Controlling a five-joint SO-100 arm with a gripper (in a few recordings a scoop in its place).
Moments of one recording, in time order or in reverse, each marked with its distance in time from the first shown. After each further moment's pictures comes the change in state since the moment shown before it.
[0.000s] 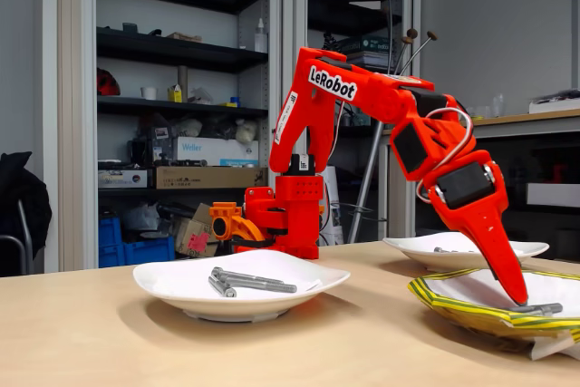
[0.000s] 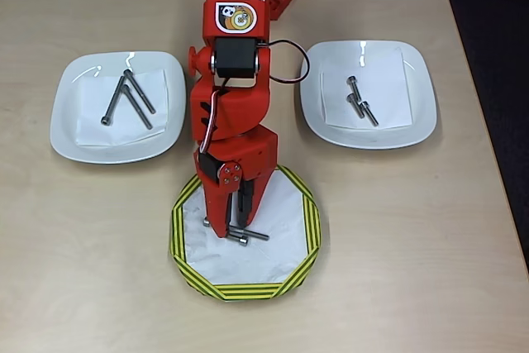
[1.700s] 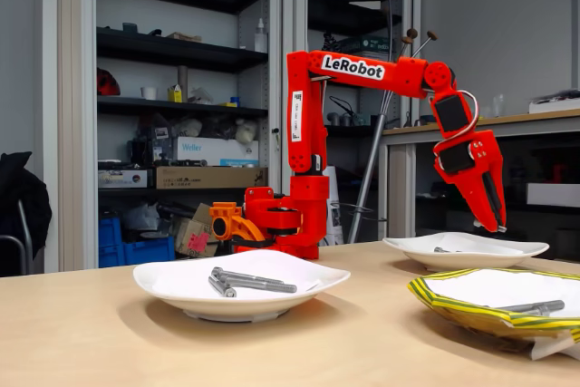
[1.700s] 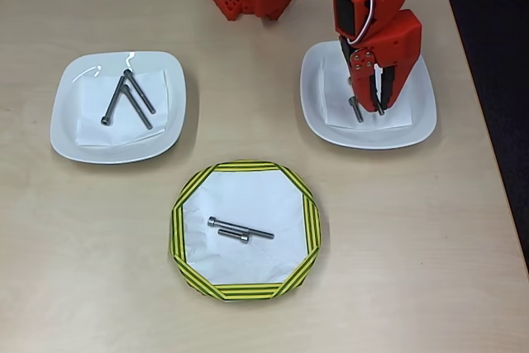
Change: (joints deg) arm -36.4 29.4 21.2 20.2 64.5
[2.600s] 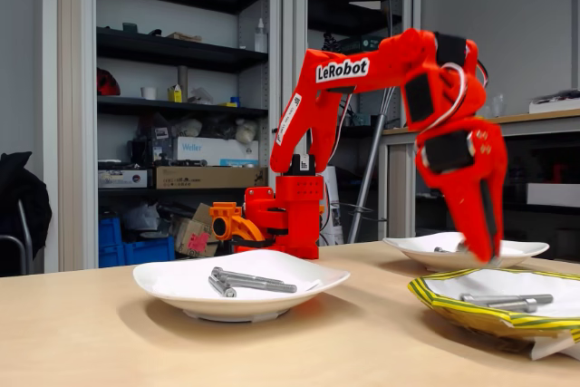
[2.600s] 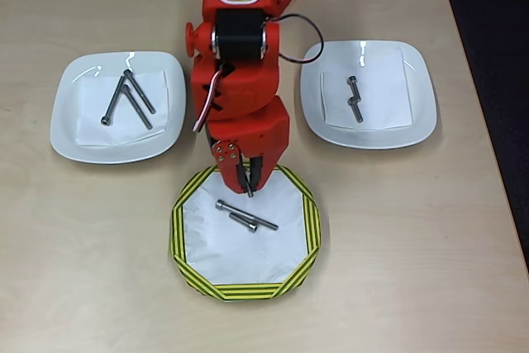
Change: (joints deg) arm 33.7 -29.6 -42.6 17.6 -40.4
